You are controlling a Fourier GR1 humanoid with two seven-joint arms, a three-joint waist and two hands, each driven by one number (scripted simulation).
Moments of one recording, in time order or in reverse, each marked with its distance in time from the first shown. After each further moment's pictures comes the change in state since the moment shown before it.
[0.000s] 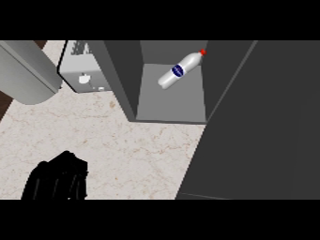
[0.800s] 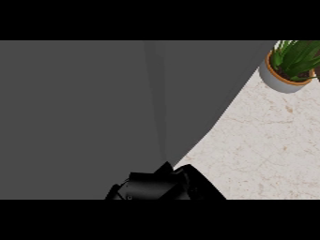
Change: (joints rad) left arm 0.375 0.172 0.220 -0.237 0.163 -0.195 -0.054; right arm -0.540 0.451 -0.132 0.285 0.030 -0.072 0.324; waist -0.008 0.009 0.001
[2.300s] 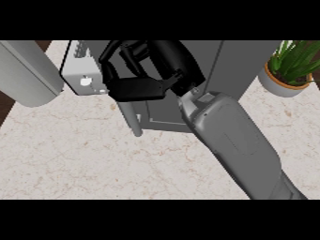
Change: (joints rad) left arm 0.066 0.018 0.240 0.074 0.132 -0.251 0.040; right arm -0.349 0.047 -0.395 0.852 -0.259 0.329 -0.451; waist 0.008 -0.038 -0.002
